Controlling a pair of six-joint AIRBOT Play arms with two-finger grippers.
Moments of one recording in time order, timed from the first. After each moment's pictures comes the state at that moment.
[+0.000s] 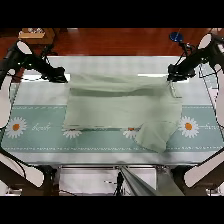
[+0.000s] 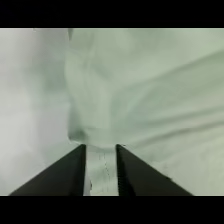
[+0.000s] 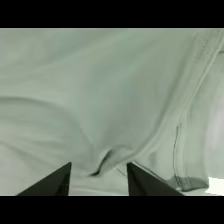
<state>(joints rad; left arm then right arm) 0.09 -1.87 1.75 1.15 -1.38 -1.32 -0.11 -1.90 1.91 -1.37 1.52 1.49</state>
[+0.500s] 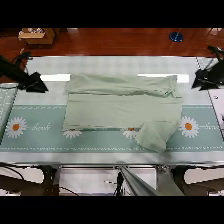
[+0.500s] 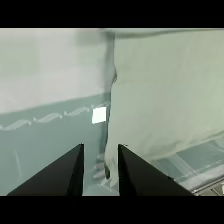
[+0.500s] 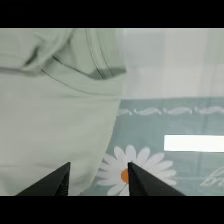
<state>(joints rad) 0.35 -1.64 1.51 1.10 -1.62 -1.27 -0.36 -1.61 1.64 -1.40 1.66 1.42</state>
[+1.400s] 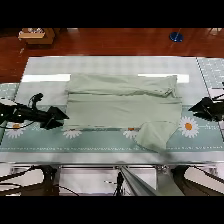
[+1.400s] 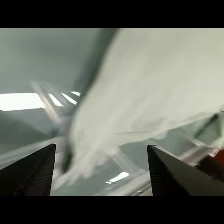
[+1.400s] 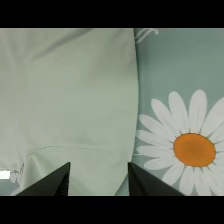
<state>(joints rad) 0.36 -1.40 0.70 0.81 -1.26 -1.17 -0.66 -1.27 0.96 -1.03 1.41 1.26</state>
